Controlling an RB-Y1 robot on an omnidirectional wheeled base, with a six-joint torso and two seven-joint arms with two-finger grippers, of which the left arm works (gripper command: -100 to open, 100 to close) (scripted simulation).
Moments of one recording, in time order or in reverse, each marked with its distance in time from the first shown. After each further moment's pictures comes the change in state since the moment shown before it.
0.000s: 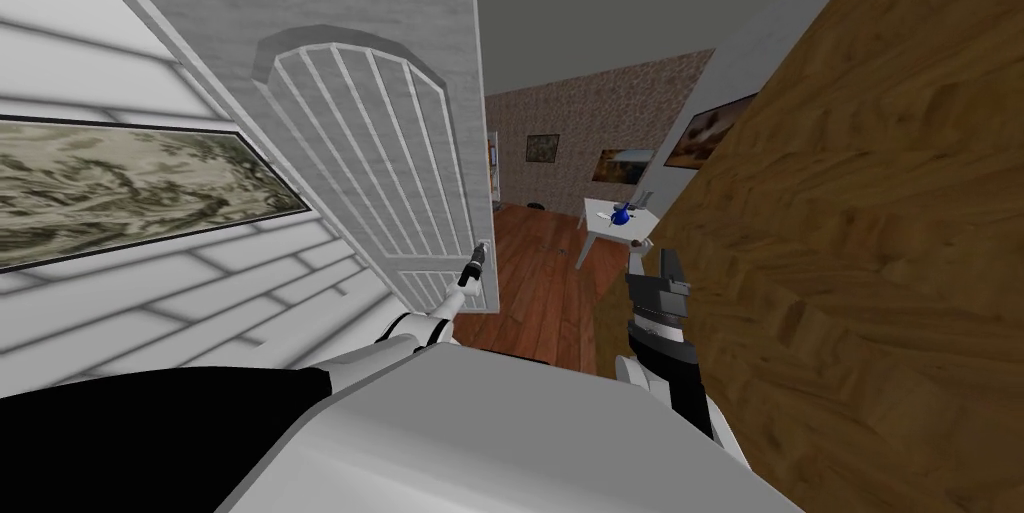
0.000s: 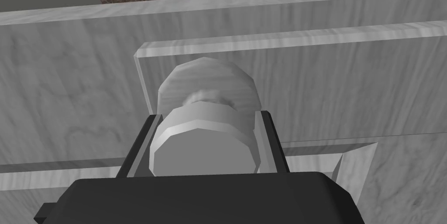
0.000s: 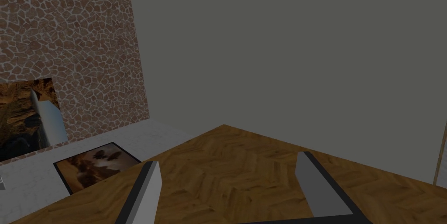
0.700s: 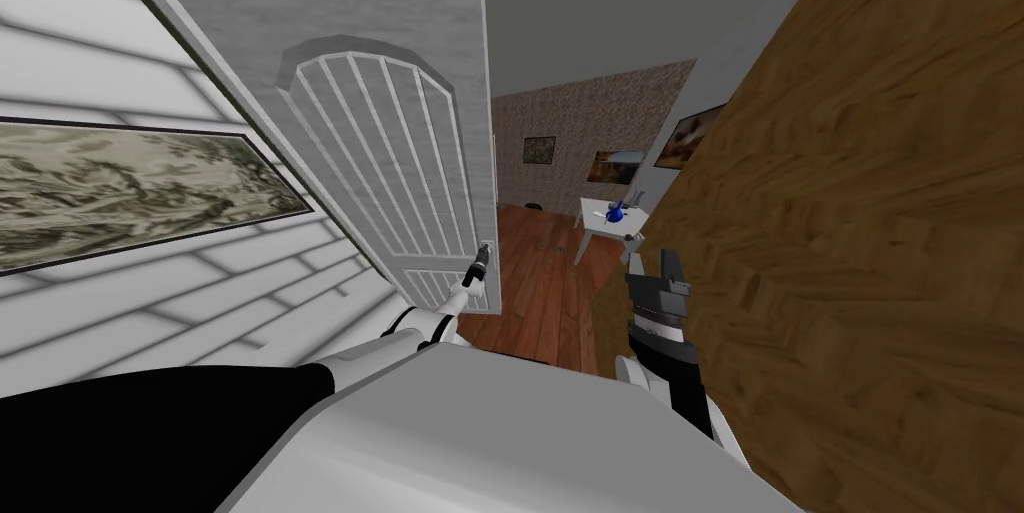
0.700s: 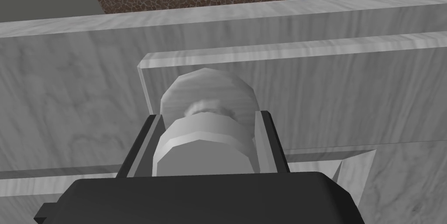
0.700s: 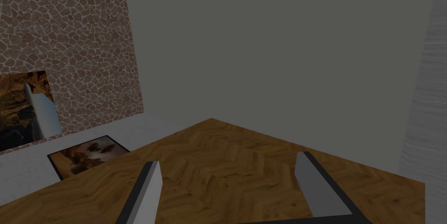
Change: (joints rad) arm -0.049 -0.014 -0.027 0.096 -0.010 -0.046 0.009
